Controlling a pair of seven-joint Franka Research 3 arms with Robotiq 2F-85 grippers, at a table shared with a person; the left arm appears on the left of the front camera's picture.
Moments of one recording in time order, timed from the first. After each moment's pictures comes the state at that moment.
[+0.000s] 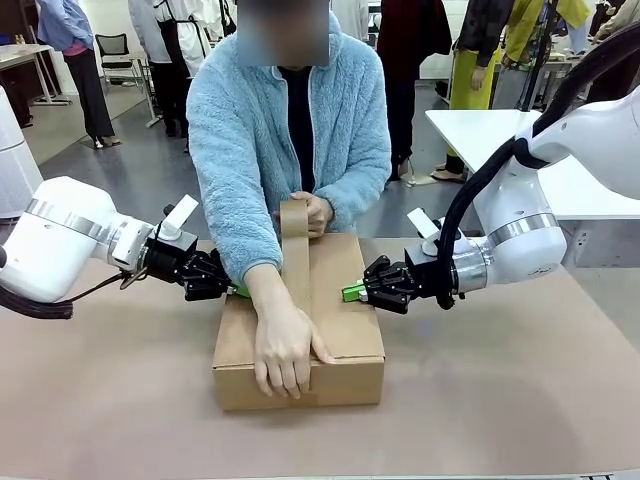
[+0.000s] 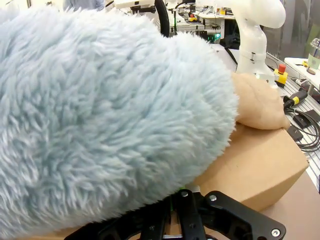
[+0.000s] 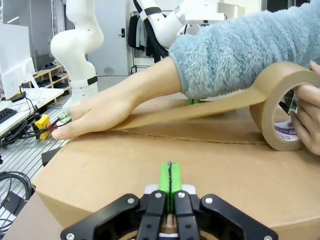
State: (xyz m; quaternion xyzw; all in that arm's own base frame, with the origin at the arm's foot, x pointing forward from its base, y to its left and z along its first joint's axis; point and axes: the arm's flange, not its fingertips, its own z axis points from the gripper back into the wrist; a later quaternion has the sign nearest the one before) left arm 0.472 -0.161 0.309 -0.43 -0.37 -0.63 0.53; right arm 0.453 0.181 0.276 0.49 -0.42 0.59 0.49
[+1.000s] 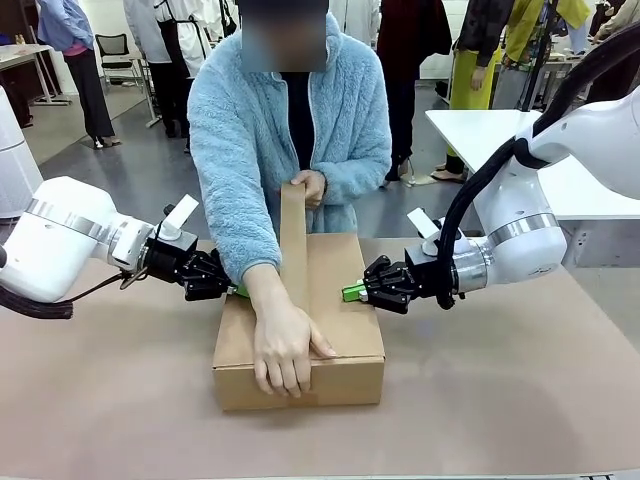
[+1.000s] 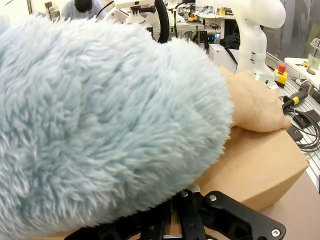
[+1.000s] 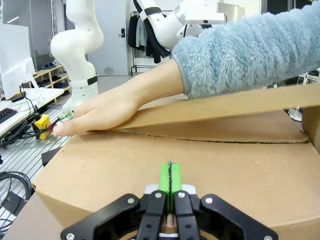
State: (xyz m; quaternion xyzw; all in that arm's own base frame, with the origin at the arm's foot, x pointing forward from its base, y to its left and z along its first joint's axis) left arm 0.472 -0.161 0.309 -0.43 -0.37 -0.63 0.53; right arm 0.453 0.181 0.276 0.49 -0.42 0.59 0.49
